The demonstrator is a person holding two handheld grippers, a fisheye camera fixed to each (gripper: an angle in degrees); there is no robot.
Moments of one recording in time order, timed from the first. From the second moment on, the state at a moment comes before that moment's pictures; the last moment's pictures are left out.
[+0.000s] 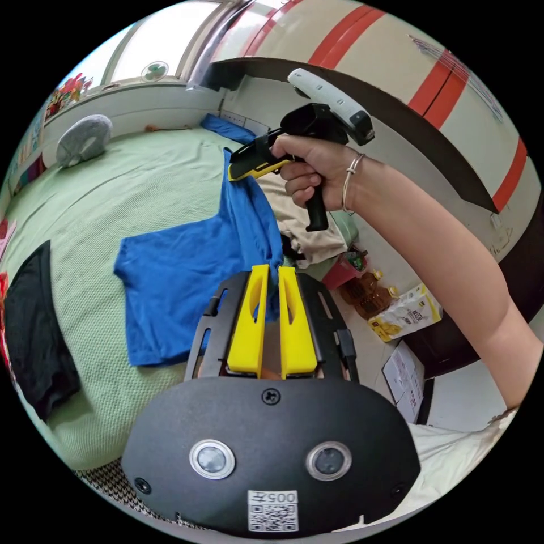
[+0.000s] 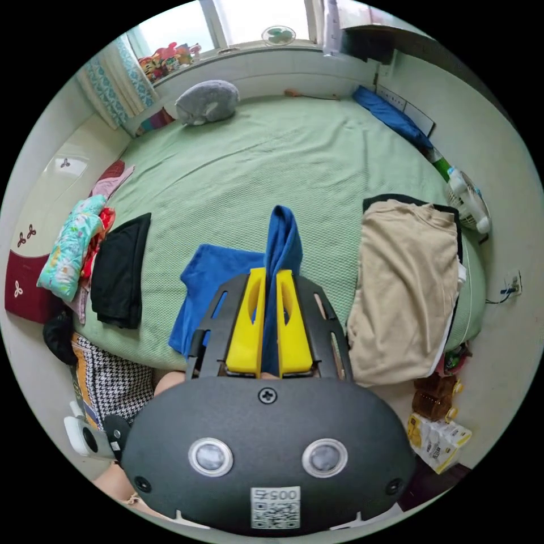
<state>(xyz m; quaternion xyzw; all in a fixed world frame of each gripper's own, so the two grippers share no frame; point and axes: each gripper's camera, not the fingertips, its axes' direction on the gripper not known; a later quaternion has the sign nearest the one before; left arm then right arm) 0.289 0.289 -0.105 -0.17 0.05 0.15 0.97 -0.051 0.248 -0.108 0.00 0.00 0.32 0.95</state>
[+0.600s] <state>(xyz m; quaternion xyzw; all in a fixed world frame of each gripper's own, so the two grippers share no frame) 0.048 0.303 -0.149 -0.22 -0.05 -0.02 0.97 -0.198 0.092 -0.015 0.01 0.02 0.23 0.97</state>
